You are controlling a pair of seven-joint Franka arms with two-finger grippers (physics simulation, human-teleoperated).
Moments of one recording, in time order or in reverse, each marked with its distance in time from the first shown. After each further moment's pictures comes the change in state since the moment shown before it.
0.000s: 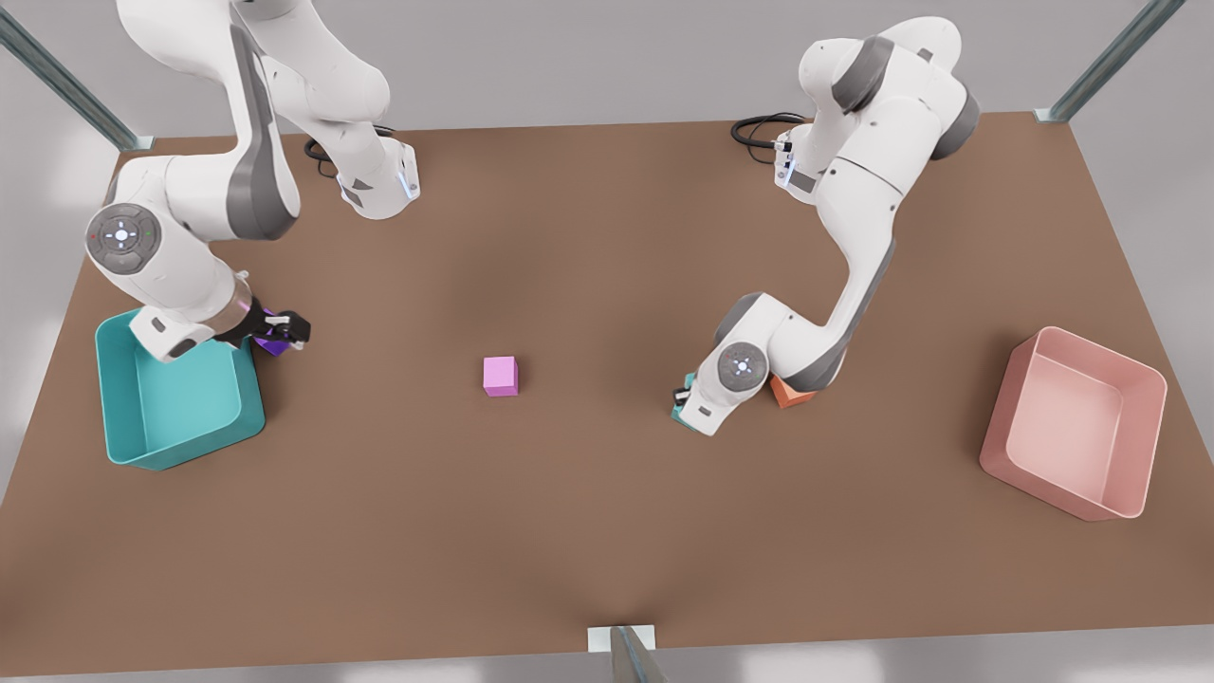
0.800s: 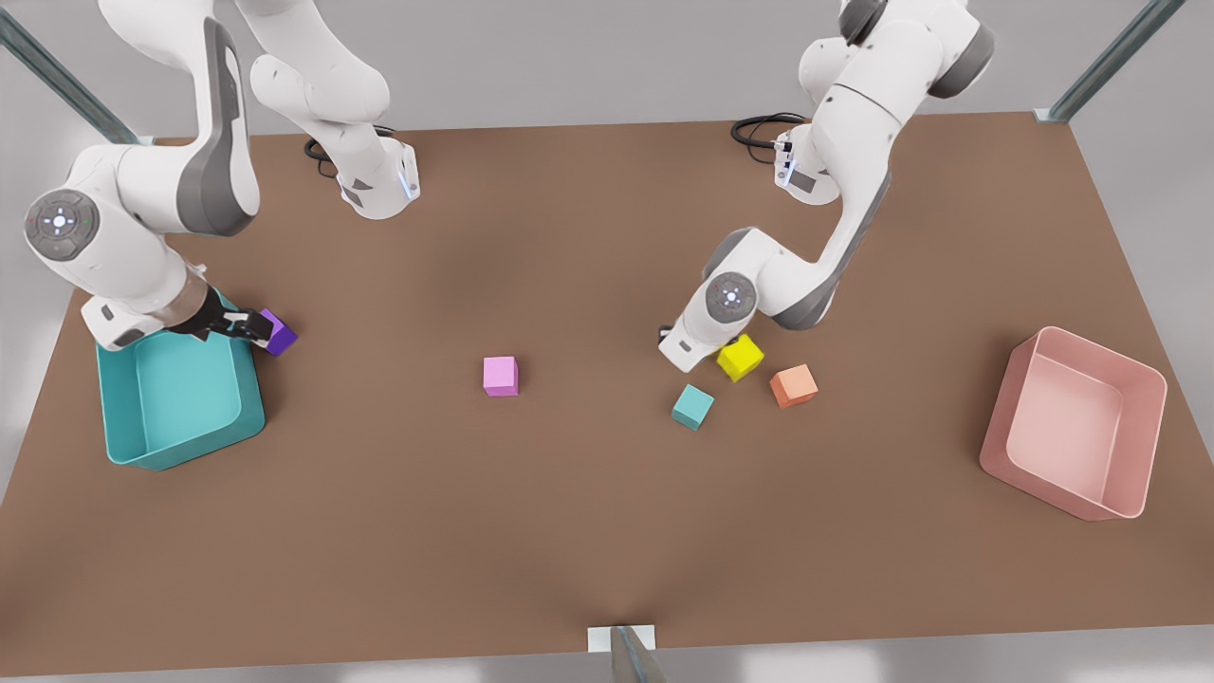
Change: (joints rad) left arm -0.050 -0.231 -0.010 -0.211 -0.143 0.030 0.188; right arm -0.052 -0.033 -0.047 -0.021 0.023 0.009 0.002
